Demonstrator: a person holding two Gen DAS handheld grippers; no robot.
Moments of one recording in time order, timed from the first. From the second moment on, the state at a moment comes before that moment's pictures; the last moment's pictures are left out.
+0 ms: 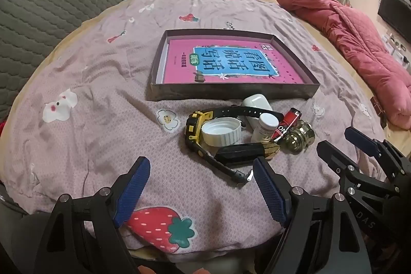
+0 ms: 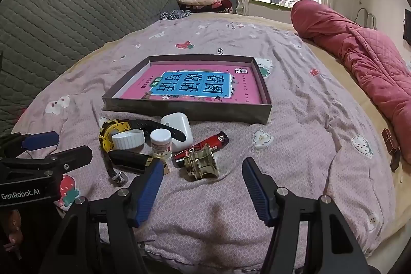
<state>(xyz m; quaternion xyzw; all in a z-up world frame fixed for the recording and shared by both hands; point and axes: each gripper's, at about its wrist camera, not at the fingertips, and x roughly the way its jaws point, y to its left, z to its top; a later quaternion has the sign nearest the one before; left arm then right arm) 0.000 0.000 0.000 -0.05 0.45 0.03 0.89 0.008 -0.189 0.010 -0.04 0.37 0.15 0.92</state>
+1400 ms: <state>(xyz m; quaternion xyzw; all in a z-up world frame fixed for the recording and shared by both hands) 0.012 0.018 -0.009 -0.08 0.46 0.04 0.88 0.012 -0.188 0.005 -0.04 0.37 0.15 0.92</state>
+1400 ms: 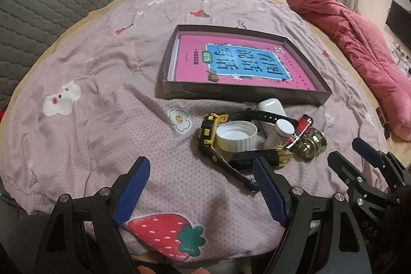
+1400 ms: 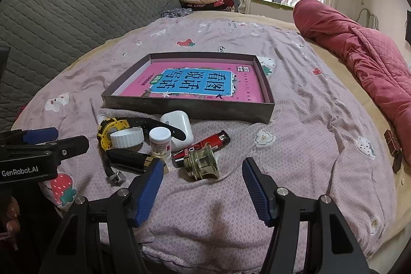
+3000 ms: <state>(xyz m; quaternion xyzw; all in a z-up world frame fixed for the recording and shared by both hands) 0.078 0.041 -0.052 -0.06 0.53 0.06 0.84 0.042 -0.178 -0.025 -0.07 0.40 0.16 0.90</state>
